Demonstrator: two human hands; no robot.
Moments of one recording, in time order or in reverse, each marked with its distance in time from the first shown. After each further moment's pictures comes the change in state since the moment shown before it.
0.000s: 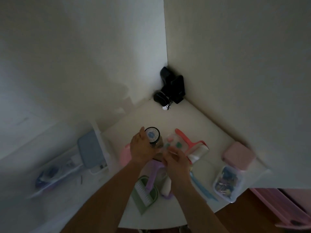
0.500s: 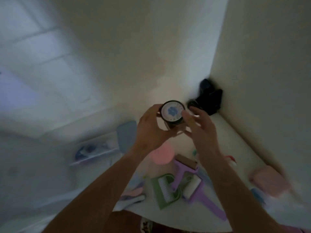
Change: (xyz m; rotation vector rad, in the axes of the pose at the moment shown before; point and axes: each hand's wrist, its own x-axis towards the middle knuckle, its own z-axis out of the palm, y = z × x) left_hand -0.062 -0.004 -0.156 -0.394 0.454 0.365; right_hand -0.044 -0.114 0.069 -0.222 -0.320 -0.374
